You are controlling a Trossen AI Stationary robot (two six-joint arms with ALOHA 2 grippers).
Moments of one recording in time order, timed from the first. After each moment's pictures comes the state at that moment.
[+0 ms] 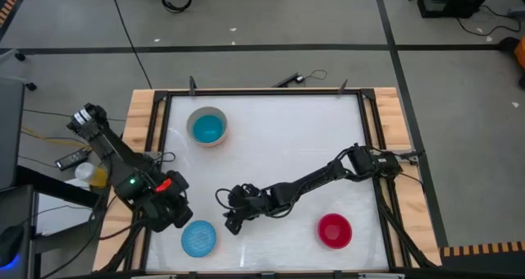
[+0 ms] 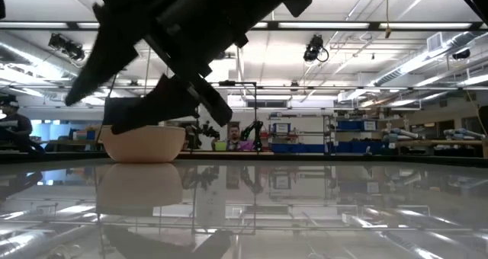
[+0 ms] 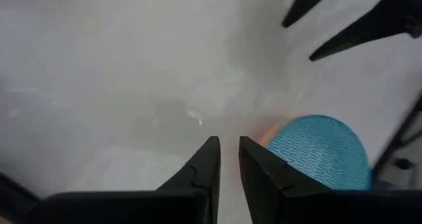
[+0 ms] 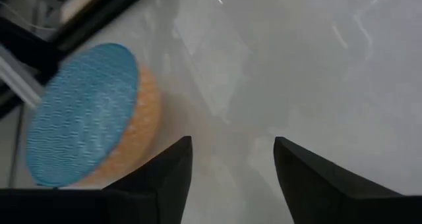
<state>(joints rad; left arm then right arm) -0.86 1.19 1.01 -1.12 -0.35 -1.57 0.32 2.31 1.74 -0.15 0.23 0.84</state>
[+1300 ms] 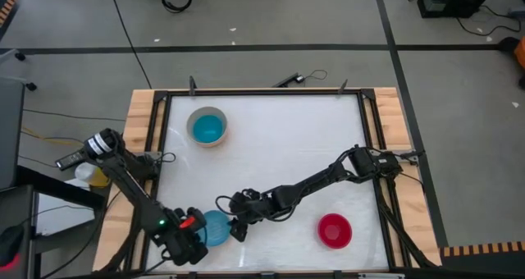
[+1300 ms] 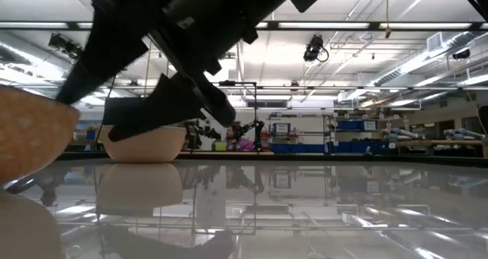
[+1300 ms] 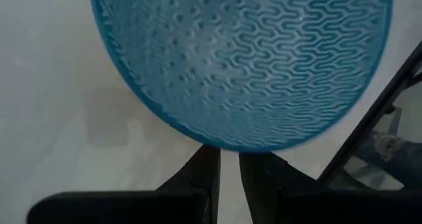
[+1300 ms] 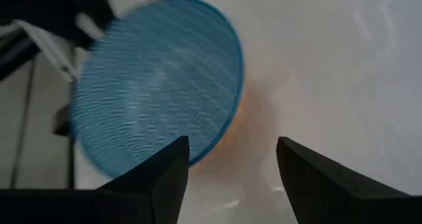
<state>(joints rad) -0.92 1.60 1.01 -0.67 -0.15 -1.60 0.34 2.31 1.74 -0.18 0.14 0.78</state>
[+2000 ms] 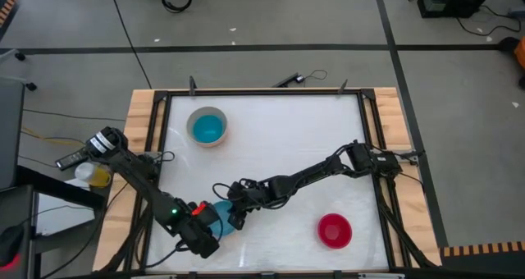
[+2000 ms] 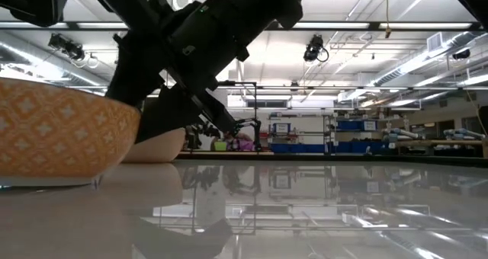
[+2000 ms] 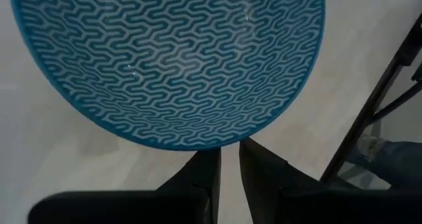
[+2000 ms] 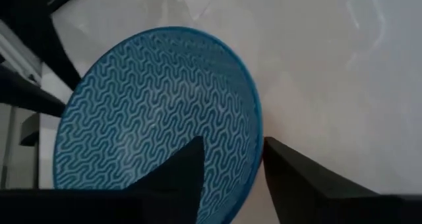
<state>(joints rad) -0.76 1.60 1.01 -0.58 -0.15 -1.39 0.28 2.30 1.73 -0.21 0.06 0.74</state>
